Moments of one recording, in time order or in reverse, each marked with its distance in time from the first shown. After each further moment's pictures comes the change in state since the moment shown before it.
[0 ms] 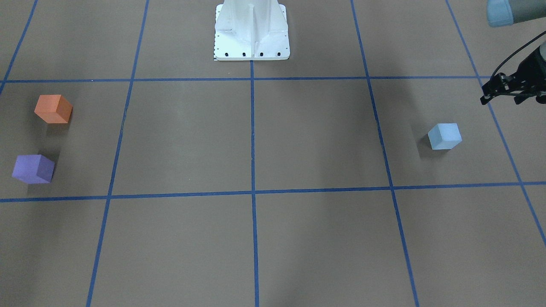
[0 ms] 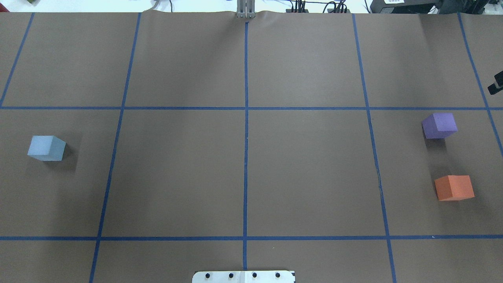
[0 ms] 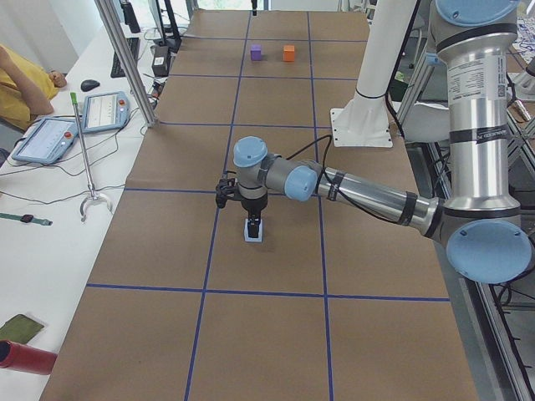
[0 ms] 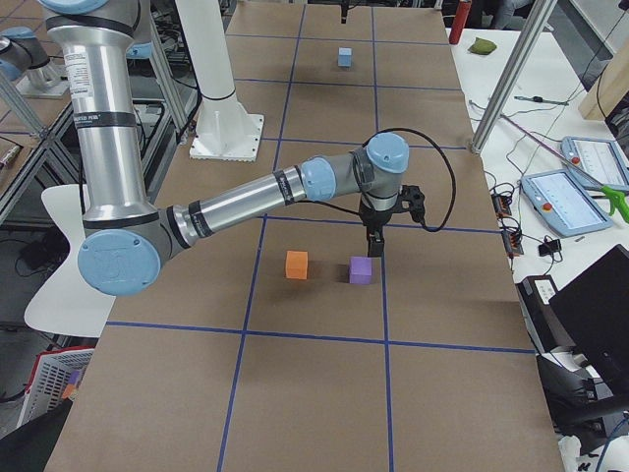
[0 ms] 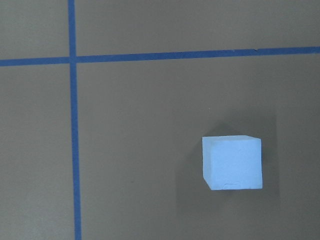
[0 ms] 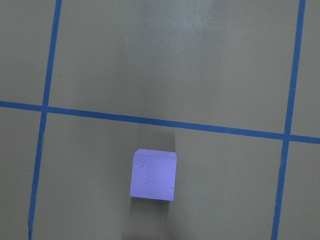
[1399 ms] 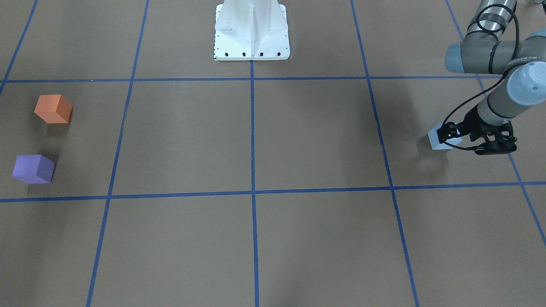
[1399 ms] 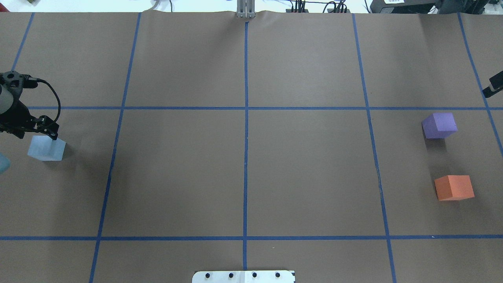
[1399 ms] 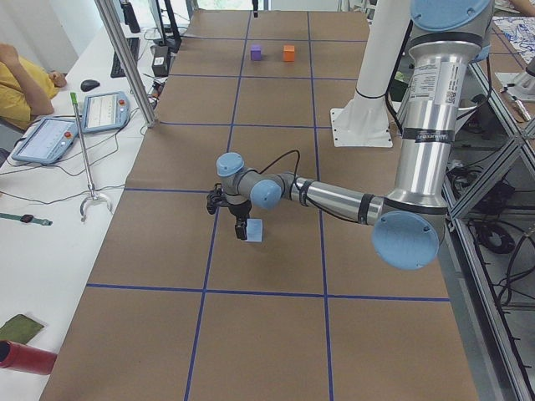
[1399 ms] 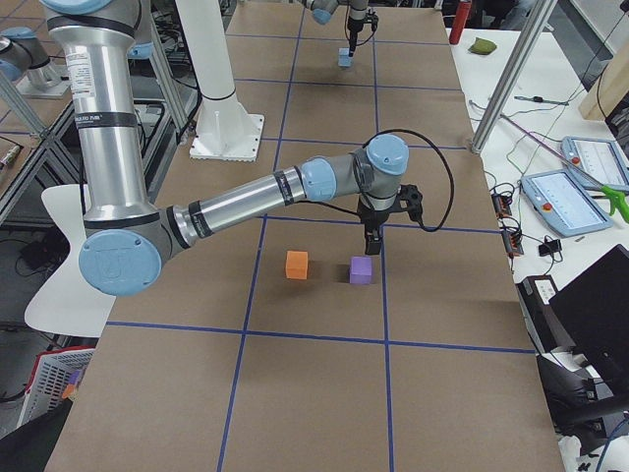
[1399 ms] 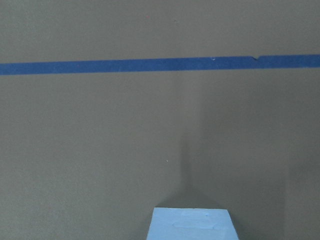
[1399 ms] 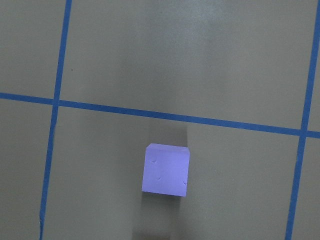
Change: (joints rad) left arm 0.173 -0.162 0.282 -0.155 0.059 -0.174; right arm -0.014 -0.003 -0.001 0.000 0.027 -0.002
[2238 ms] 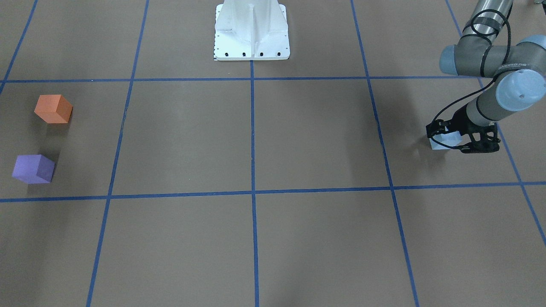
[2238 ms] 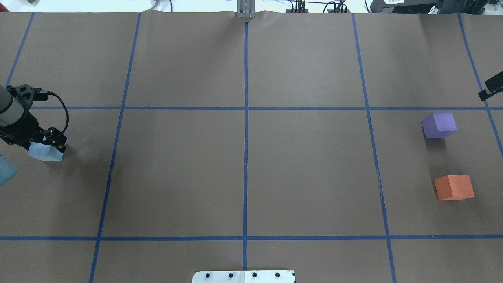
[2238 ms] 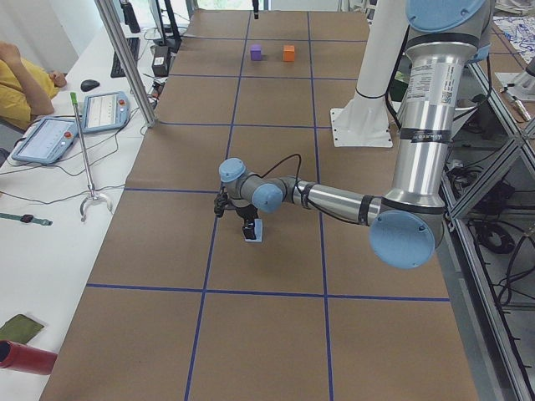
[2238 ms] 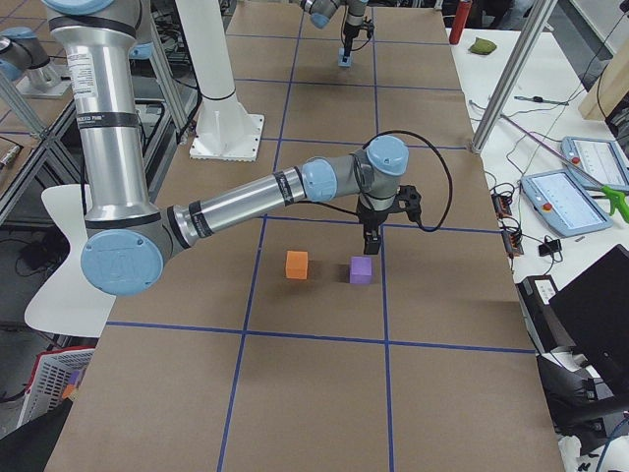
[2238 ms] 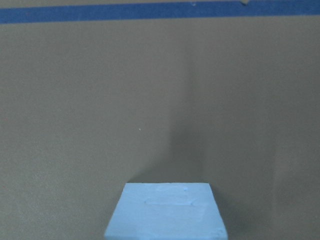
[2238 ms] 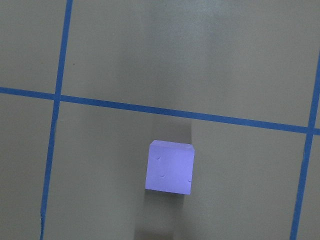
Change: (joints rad) left arm 0.043 0.002 0.032 -0.009 -0.067 0.001; right arm -0.016 0.000 -0.002 0.000 0.001 0.000
